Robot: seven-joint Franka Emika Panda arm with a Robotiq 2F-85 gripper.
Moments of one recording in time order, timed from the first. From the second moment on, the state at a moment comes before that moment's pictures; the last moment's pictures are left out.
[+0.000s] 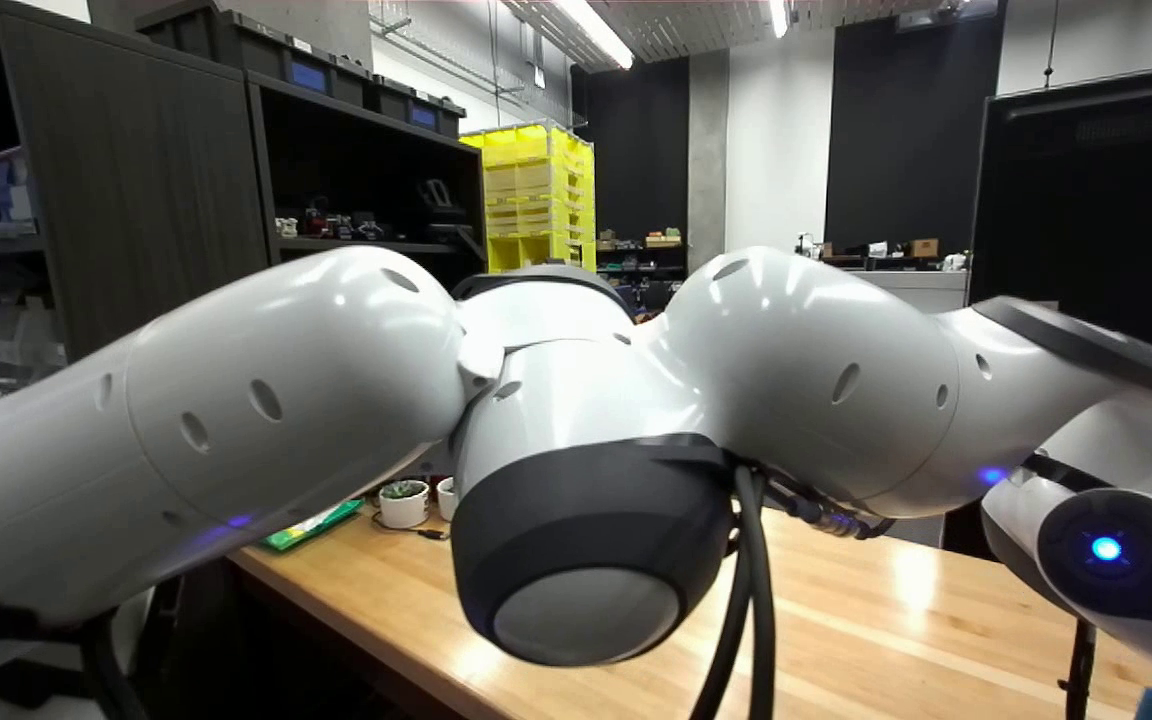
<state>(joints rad) 2.02 -1.12 -2.61 -0.98 1.35 3.45 -1.74</state>
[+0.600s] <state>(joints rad) 2.04 -1.12 -2.57 -0.87 1.22 3.44 -1.68</state>
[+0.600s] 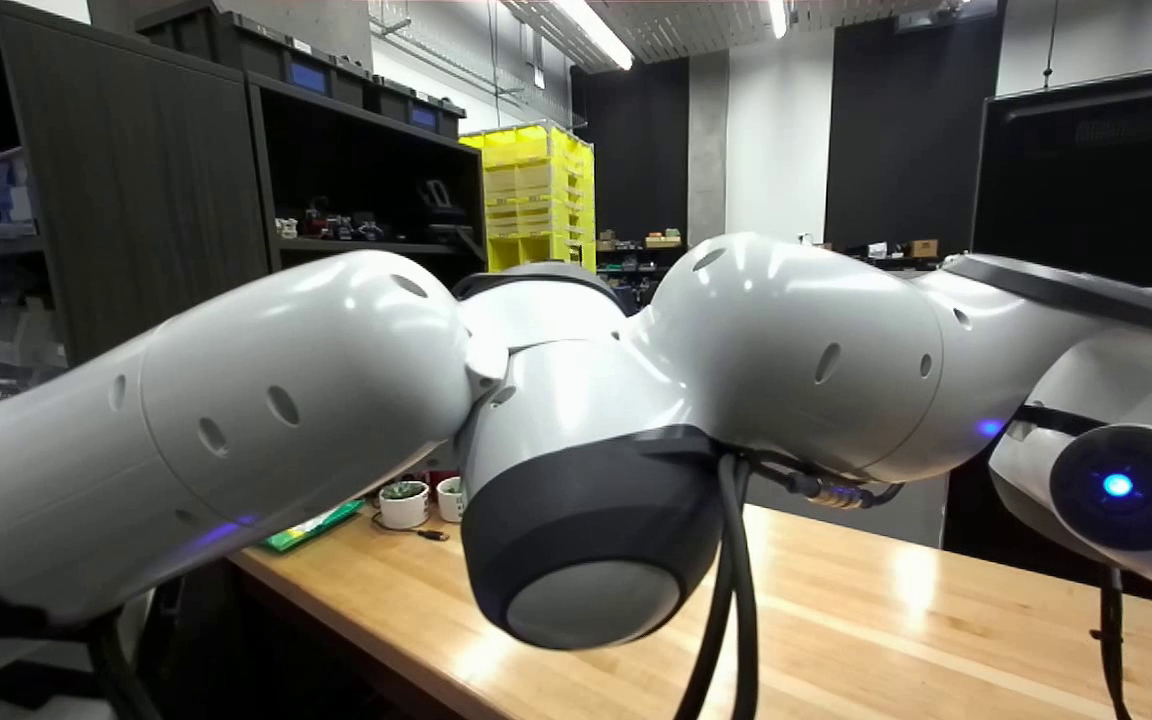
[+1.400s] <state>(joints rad) 1.99 -1.15 -2.34 -0.87 0.64 3.43 -1.43</state>
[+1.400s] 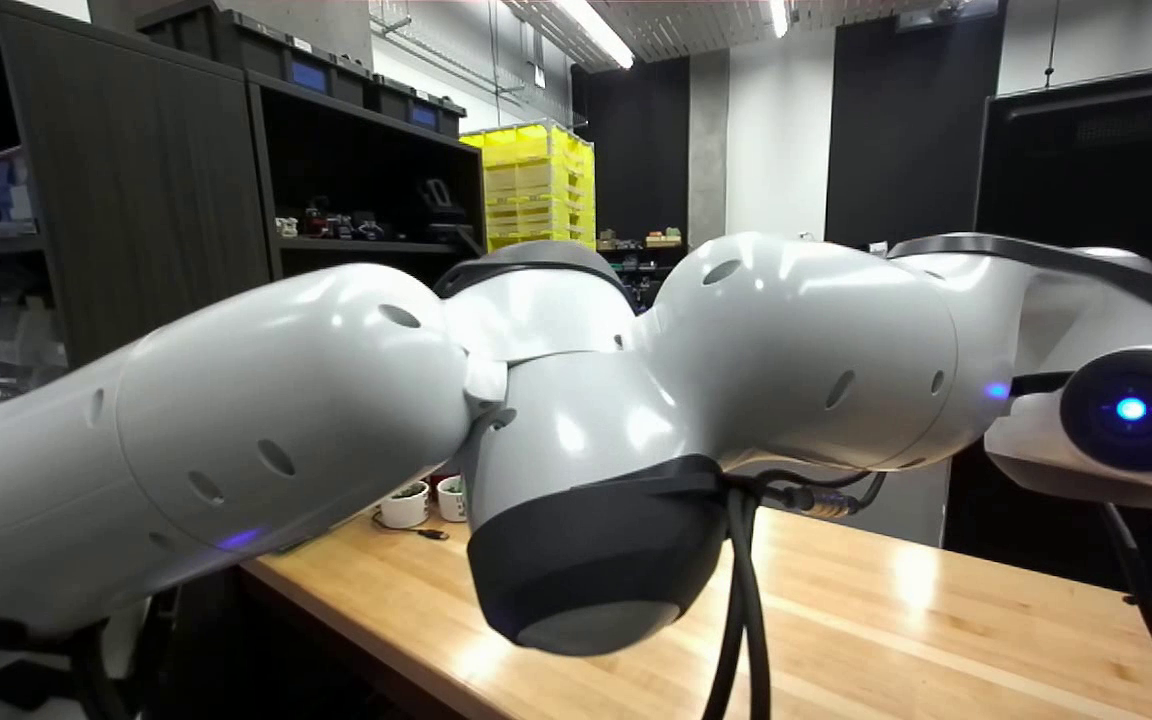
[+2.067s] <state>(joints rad) 1.90 -1.09 -2.22 -1.02 0.52 3.43 -1.51</state>
